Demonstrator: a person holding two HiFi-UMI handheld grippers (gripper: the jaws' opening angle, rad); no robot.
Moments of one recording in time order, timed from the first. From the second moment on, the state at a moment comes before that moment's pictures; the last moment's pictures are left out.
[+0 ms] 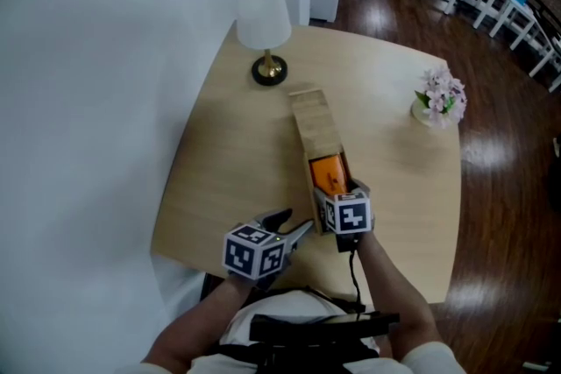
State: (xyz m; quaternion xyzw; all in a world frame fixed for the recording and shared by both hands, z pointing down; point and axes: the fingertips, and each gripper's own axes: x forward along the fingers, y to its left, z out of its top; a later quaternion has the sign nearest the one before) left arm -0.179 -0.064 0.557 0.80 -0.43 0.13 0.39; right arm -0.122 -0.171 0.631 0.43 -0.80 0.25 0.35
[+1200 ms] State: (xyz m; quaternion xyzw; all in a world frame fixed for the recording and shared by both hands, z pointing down) left arm -0.141 -0.064 0.517 0.84 -0.42 0.06 0.33; right arm -0.053 -0.136 0.539 0.43 -0.83 0.23 0.26
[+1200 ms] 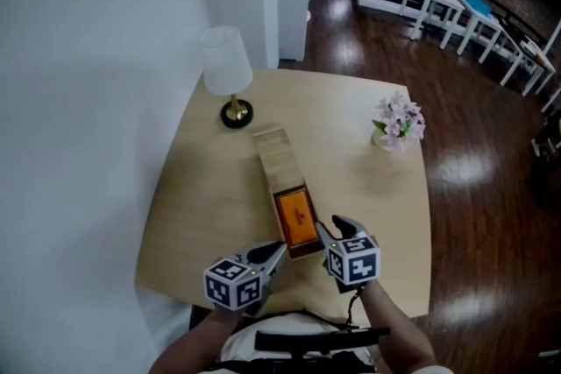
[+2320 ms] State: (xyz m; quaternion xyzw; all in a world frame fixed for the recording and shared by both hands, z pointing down) left arm -0.078 -0.036 0.479 0.86 -0.39 0.07 0.31; right arm 0.030 -0.094 0.475 0.45 -0.84 0.21 0.21
